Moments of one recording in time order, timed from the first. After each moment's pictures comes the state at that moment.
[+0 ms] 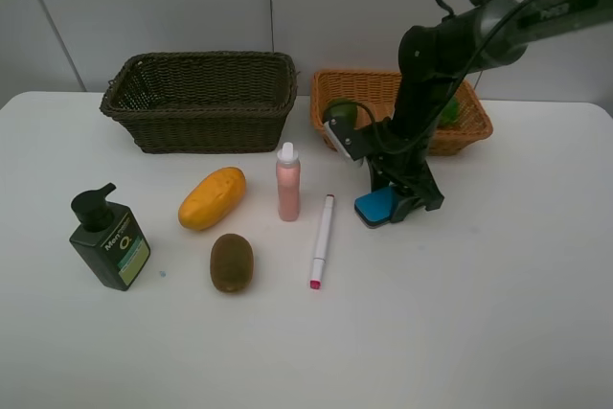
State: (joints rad) left arm 0.01 -0.01 -0.50 -0.08 1.05 0.10; right arm 0.38 2.20 -1.48 0.04 1.00 -1.54
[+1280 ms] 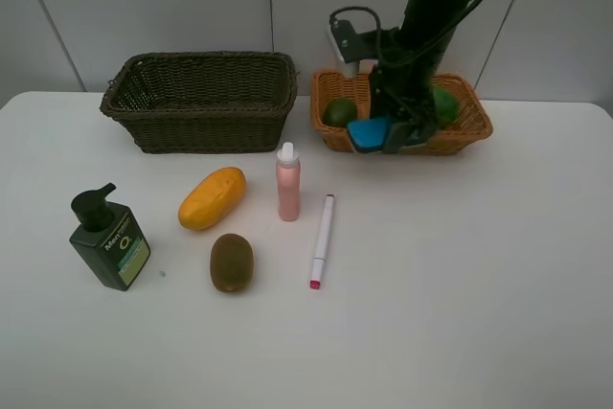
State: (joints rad) left arm 0.01 -0.01 -0.50 -0.08 1.05 0.10; right arm 0.38 2.08 -1.75 0.09 1.21 -1.33
